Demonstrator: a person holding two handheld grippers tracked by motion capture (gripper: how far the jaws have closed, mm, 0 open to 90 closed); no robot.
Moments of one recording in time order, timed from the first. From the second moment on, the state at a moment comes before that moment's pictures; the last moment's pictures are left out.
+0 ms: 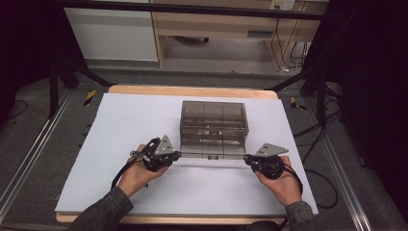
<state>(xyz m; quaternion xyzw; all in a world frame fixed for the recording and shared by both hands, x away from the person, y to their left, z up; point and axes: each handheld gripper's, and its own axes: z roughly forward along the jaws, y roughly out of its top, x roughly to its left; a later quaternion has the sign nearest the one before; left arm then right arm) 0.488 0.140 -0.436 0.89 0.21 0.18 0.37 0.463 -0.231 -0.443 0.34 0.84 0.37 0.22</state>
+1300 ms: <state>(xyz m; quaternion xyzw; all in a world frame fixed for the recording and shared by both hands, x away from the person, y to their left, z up) 0.479 0.136 -0.450 0.88 0.22 0.18 0.38 0.457 -0.232 -0.453 0.35 0.84 0.36 0.22</state>
